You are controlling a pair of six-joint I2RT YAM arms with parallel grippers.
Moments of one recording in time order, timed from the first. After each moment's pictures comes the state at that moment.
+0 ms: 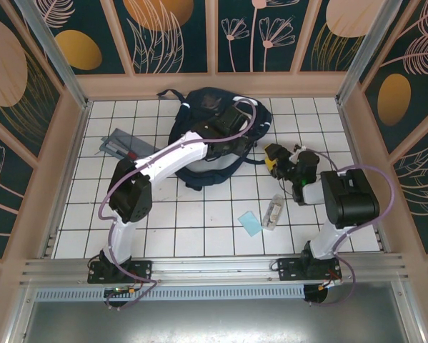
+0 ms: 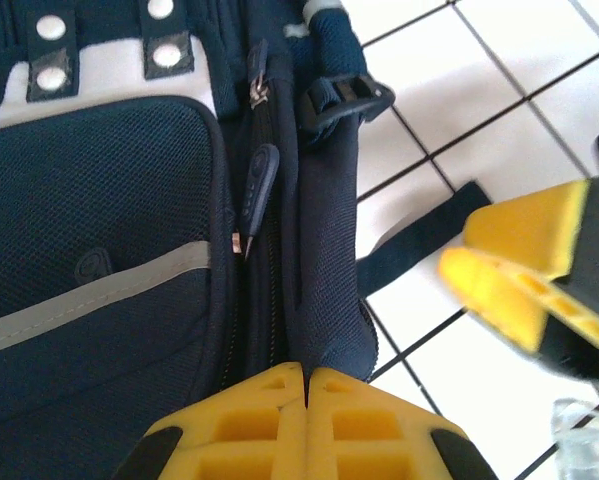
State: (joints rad) left arm -0.81 2.07 1.89 -0.65 -0.05 -0.30; right arm 0.11 1.72 0.44 1.03 -0.52 1.37
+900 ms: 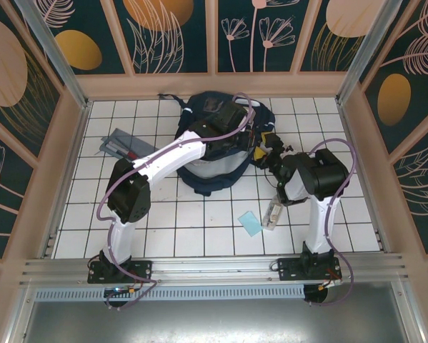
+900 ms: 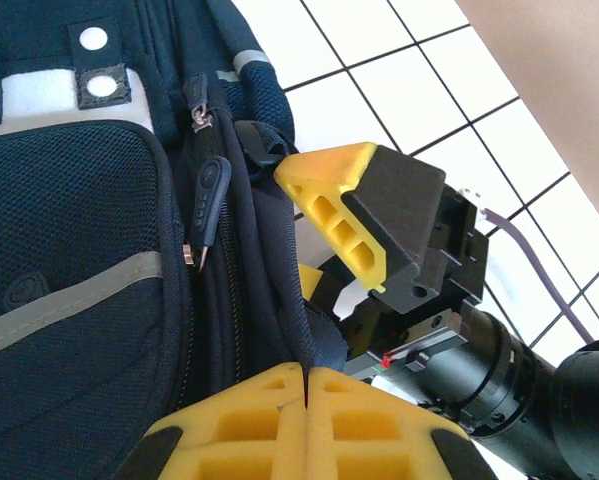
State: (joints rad) left arm -0.80 2.06 1.87 -0.53 0.11 -0.44; right arm 0.25 2.09 0.56 1.55 -0.21 1.84
